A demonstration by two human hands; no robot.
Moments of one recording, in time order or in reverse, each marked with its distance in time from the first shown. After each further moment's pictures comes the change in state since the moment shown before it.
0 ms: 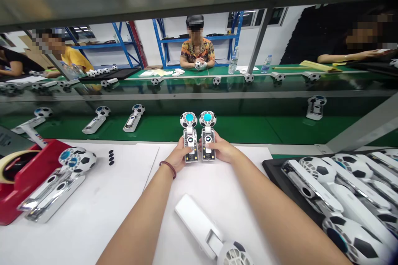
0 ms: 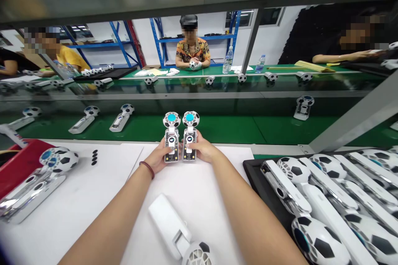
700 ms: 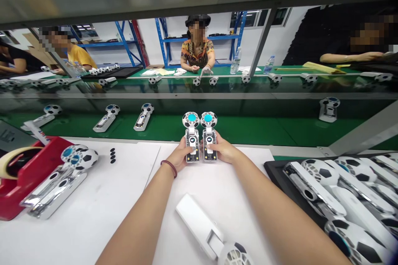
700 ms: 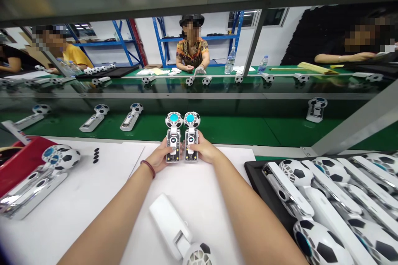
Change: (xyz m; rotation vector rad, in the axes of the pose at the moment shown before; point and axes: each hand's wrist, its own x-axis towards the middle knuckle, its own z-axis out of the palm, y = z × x) left_hand 0.000 0.000 -0.001 0.028 -0.006 -0.004; right_hand 0.002 0.005 -0.004 -0.027 -0.001 -0.032
